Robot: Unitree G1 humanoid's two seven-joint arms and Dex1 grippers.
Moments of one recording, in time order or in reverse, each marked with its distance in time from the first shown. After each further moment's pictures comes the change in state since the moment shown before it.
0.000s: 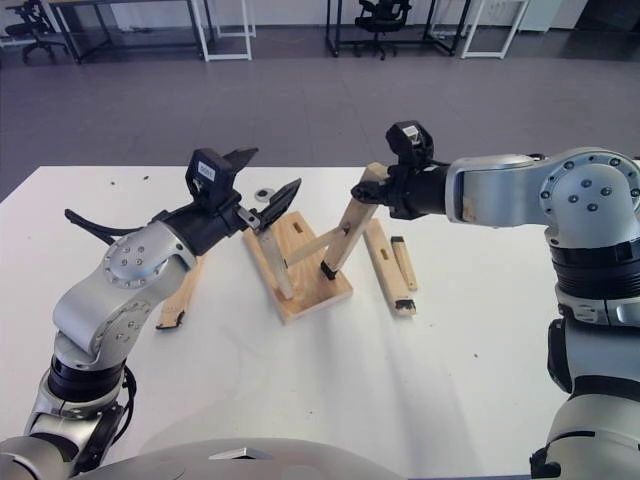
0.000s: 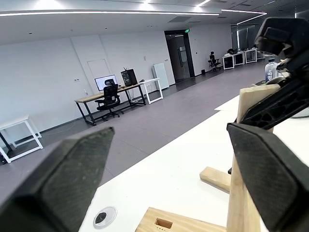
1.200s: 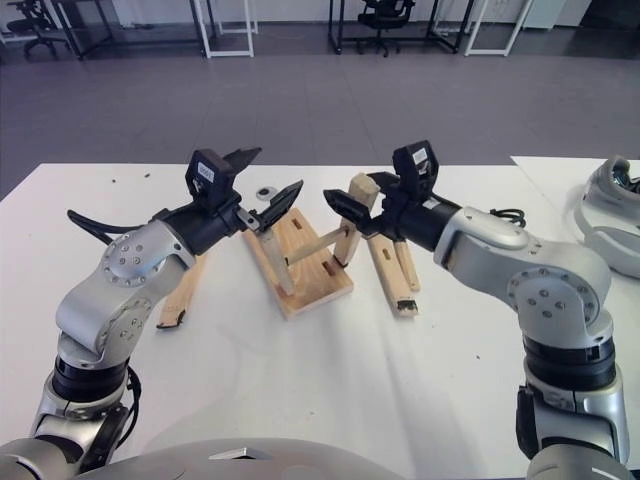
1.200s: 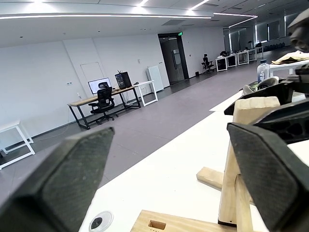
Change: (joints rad) left arm 0.005 -0.019 0.028 0.019 0.031 -0.021 -0.103; right arm 0.476 0.191 -0.272 -0.455 -0.505 -0.337 0.345
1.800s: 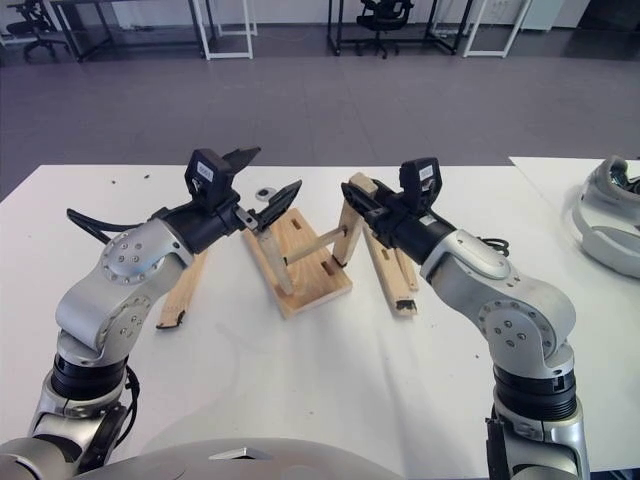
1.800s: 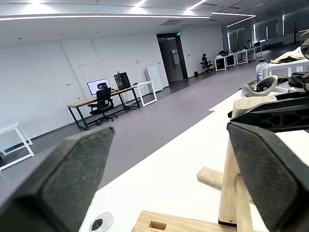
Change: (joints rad) left arm -0.004 0.008 0.002 0.021 0.001 -0.019 -0.014; right arm 0.092 0.162 -0.003 -0.024 -0.167 -0.108 0.022
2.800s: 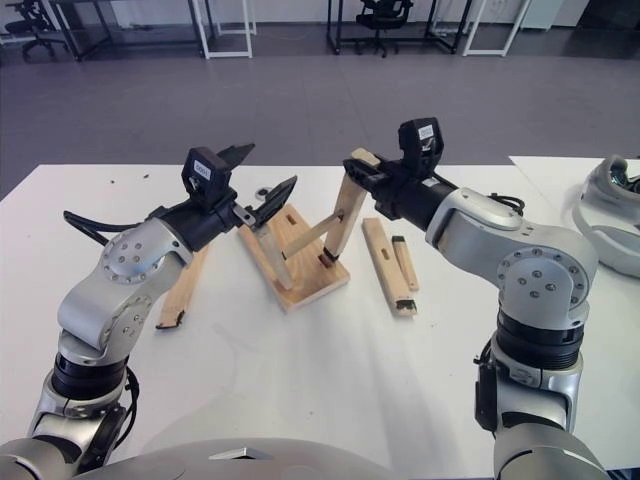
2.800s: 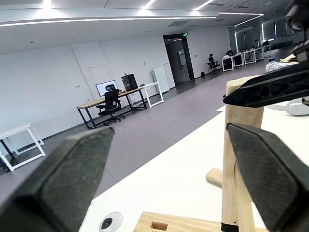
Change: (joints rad) left arm 0.005 0.001 -0.003 0.013 0.033 -0.028 0.016; right arm -0.247 0.020 -0.101 0.140 0.202 0.286 -0.181
